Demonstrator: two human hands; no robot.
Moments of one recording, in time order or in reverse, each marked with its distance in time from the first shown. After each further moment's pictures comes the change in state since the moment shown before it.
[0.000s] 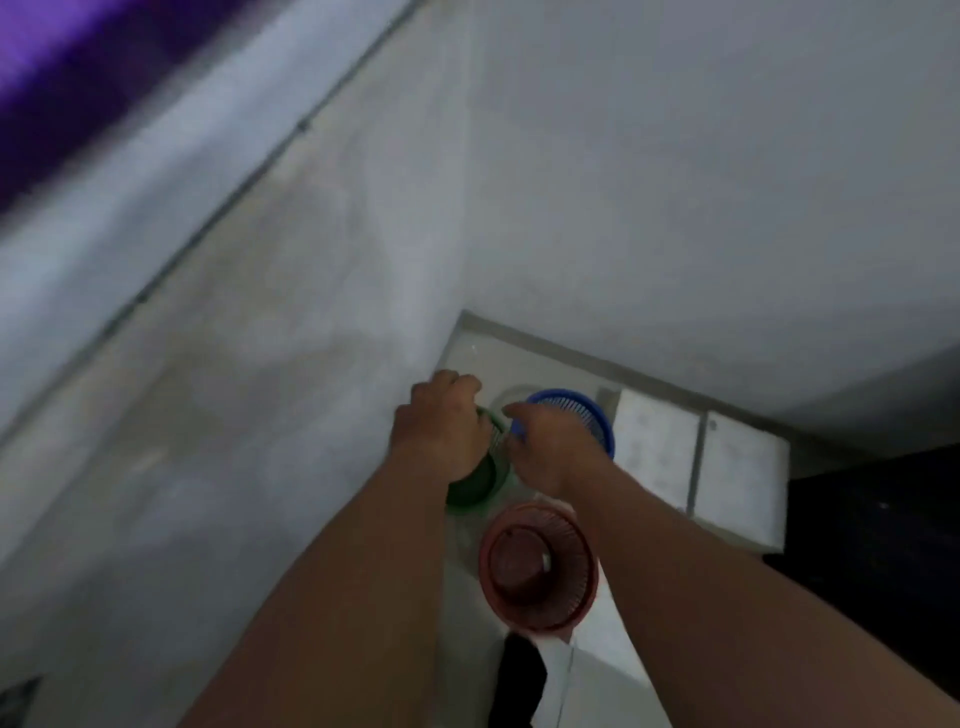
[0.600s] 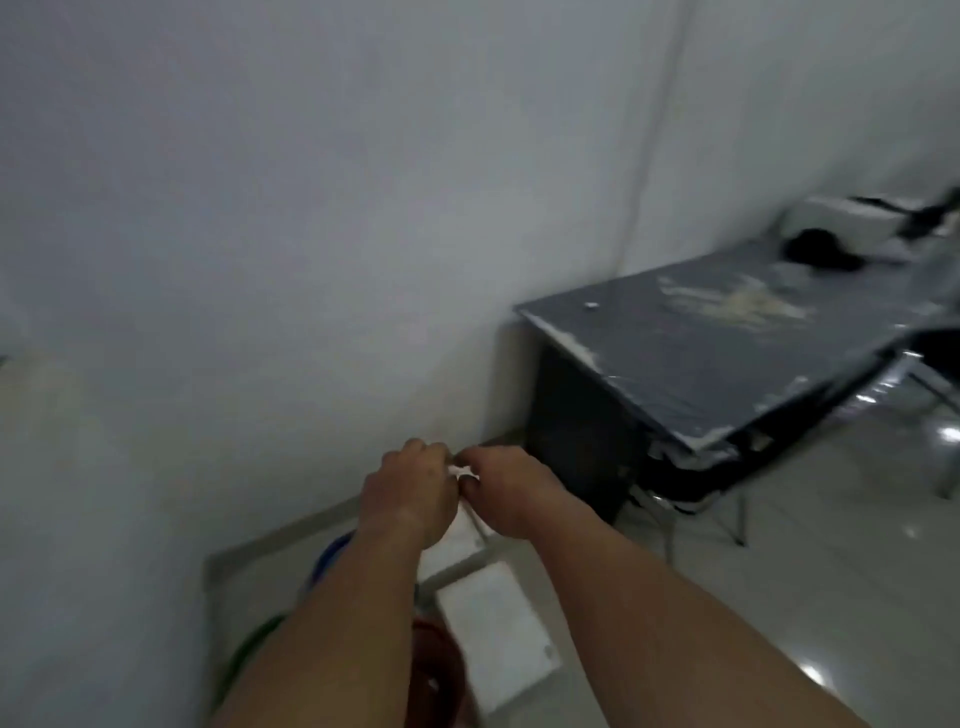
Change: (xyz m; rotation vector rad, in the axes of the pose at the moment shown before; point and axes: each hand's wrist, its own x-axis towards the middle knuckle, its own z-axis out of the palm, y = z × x) left_hand -0.185 0.245 -0.020 0.259 -0.035 0.791; right_hand -0.323 0.058 -0.084 0.165 0.575 0.499
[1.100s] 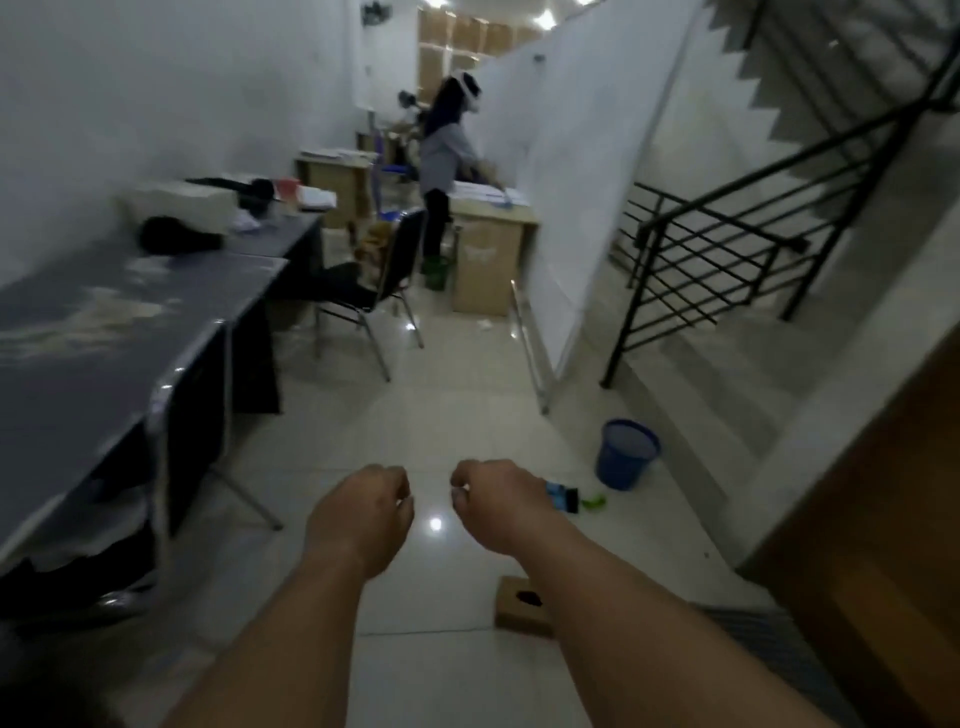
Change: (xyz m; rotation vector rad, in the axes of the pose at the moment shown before) left_hand -0.182 0.558 0.191 -0.138 -0.275 1.114; right_hand -0.488 0.393 -0.119 0.024 0.404 1.118
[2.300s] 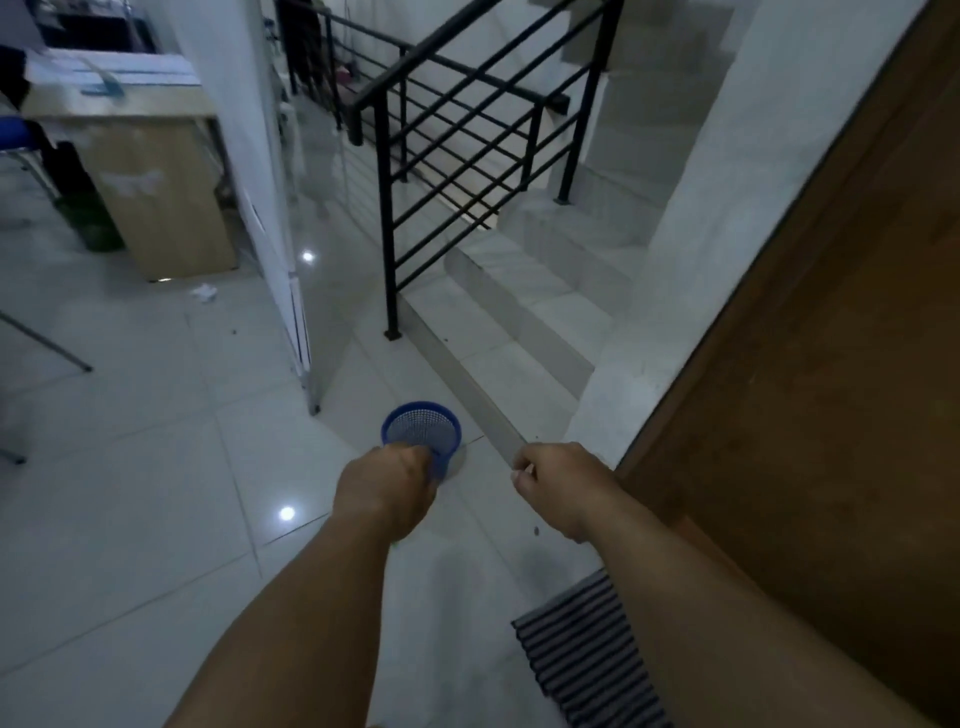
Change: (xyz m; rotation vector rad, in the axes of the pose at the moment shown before) left_hand 0.489 0.482 0.371 0.165 -0.396 0.536; right_hand 0.222 0.670 -0.138 0.213 0.015 0.662
